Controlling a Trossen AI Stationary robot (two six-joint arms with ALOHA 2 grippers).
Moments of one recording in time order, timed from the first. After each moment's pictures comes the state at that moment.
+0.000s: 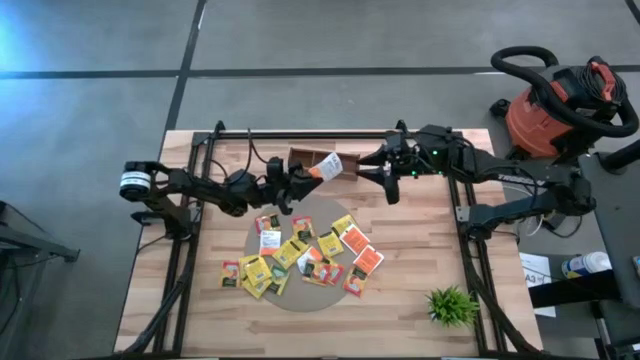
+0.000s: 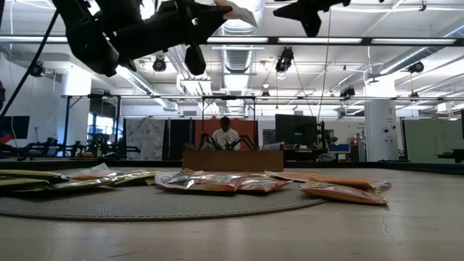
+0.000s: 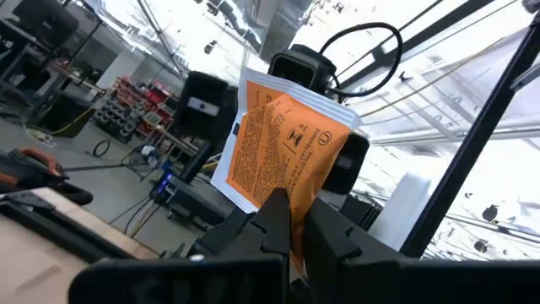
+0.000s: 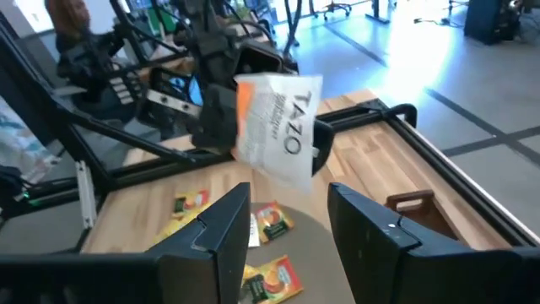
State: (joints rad) left arm 0.13 1.56 0.61 1.43 0.04 -0.66; right arm -0.25 1.13 1.01 -0.12 -0.20 0.21
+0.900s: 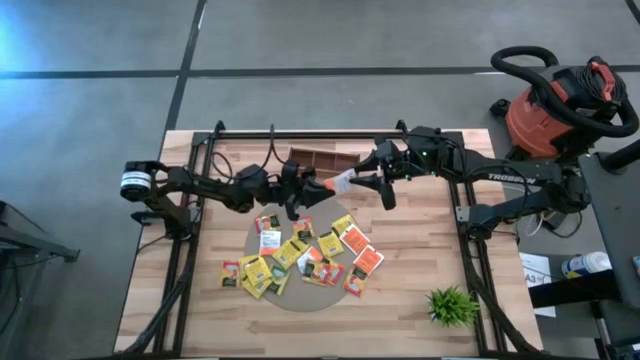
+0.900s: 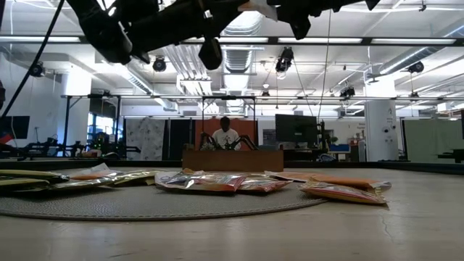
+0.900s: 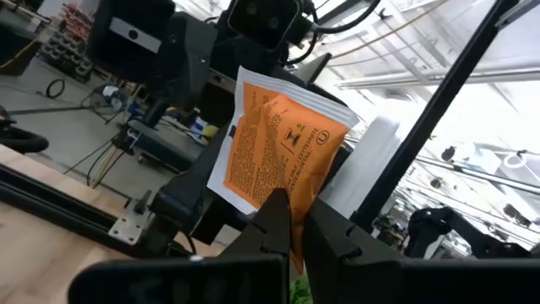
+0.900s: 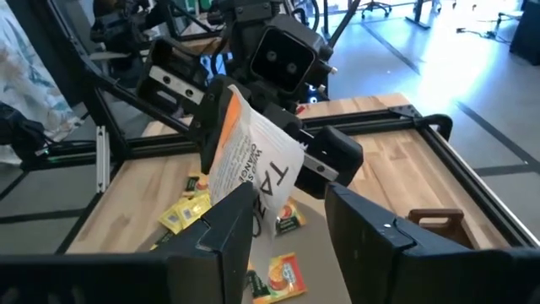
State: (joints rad) left arm 0.13 1.56 0.73 1.20 0.24 -0.67; right arm -0.25 1.19 1.01 -0.07 -0.30 0.09
